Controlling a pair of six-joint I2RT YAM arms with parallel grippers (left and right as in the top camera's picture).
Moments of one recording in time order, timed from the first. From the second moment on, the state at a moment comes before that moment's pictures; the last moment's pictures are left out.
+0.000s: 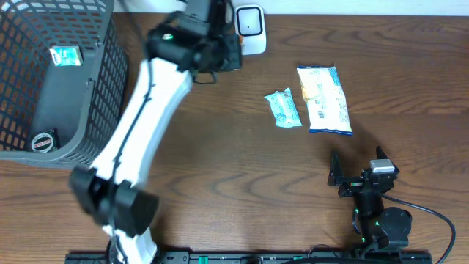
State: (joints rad) left arm -0.41 1.91 1.99 -1.05 0.15 -0.46; right arm 0.01 0.01 0.01 -0.07 -0.08 0.01
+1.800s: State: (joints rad) left arm -0.44 1.93 2.01 -1.04 0.12 -0.34; right arm 0.01 0.01 0.01 -0.07 -0.08 0.01
